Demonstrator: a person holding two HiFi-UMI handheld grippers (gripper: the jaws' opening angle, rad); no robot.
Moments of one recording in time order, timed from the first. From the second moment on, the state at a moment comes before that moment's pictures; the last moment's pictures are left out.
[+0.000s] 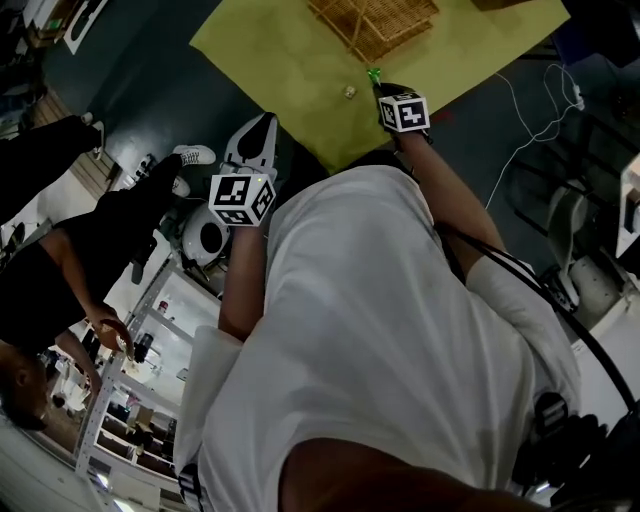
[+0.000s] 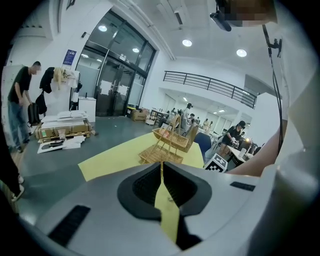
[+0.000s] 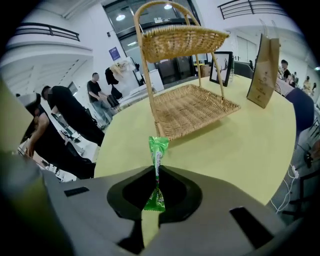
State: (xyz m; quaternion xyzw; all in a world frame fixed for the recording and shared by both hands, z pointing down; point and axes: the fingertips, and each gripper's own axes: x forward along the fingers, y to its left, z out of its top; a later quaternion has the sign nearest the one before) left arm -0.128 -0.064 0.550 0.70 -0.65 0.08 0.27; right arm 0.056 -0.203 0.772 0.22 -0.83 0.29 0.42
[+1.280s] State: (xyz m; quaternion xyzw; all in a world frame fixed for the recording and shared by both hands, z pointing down) left arm -0.124 -0.087 0.518 0.72 -0.65 0.06 0.23; right arm -0.008 -0.340 0.554 0.25 -0.90 0.26 0.24
